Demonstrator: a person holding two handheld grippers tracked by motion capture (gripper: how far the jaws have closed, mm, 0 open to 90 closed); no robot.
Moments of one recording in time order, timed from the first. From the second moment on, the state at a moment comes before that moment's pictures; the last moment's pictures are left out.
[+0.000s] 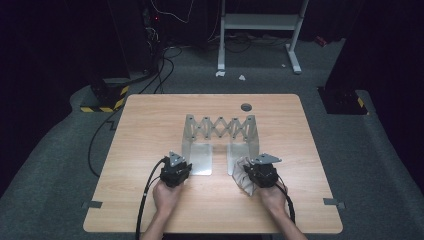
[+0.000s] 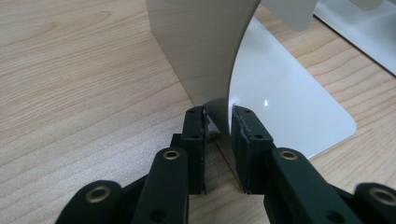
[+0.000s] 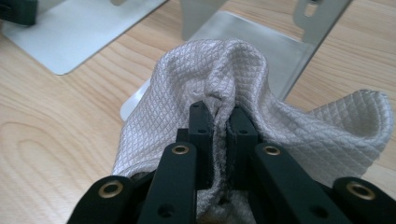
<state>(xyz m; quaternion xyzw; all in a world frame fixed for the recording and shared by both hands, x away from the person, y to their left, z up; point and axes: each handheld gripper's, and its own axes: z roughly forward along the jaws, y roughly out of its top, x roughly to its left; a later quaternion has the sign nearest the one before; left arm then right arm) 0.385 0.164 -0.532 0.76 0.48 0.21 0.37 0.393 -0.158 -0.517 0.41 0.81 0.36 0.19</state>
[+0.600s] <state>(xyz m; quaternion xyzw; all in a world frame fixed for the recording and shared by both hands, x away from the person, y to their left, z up) 0.385 0.164 -0.532 0.76 0.49 0.21 0.37 0.399 -0.170 -0.513 0.44 0.80 0.34 0.21</state>
